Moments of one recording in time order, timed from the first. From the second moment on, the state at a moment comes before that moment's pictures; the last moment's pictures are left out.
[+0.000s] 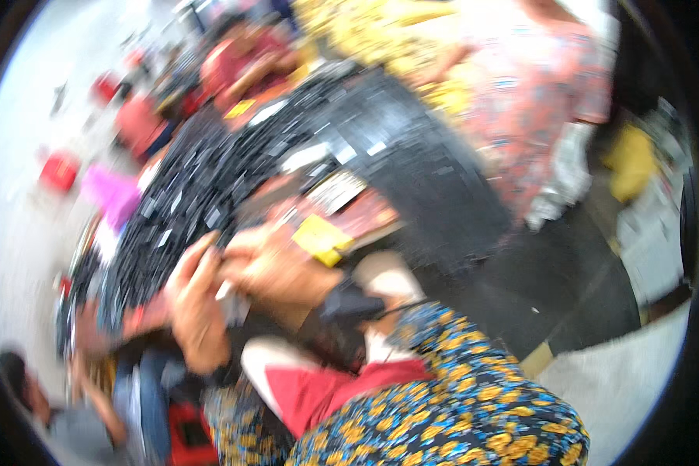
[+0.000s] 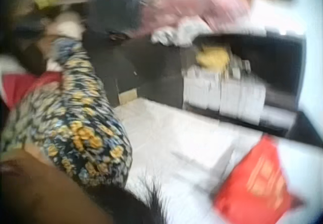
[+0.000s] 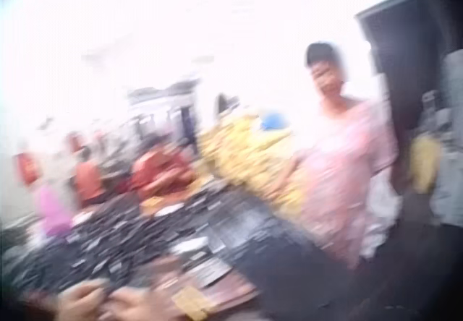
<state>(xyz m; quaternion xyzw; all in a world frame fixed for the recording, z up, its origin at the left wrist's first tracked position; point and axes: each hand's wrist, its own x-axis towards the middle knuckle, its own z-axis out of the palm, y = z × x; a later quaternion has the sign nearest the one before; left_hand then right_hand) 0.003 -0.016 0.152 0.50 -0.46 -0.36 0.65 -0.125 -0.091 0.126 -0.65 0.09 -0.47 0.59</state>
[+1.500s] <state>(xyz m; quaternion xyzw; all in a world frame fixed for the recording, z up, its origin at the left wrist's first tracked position) -0.025 -0.014 0.134 0.29 -0.50 -0.44 0.69 -0.181 -0.108 0.136 -0.62 0.12 -0.29 0.72</state>
